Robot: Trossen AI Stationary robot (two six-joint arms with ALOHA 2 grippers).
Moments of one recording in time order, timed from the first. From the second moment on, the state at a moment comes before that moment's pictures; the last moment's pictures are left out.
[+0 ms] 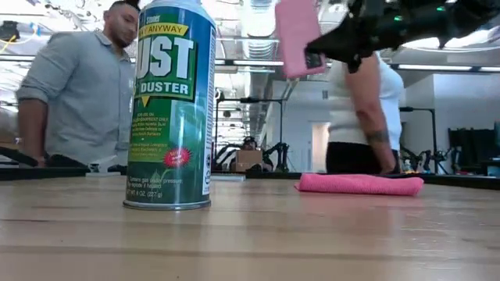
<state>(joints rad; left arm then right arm) -0.56 1.11 0.69 0.36 -1.19 0.55 -0.06 1.03 0.51 0.40 0.15 0.05</state>
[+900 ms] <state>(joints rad) -0.69 1.19 0.68 0.01 -0.78 -0.40 0.13 0.97 0.41 0.39 0.37 0.11</state>
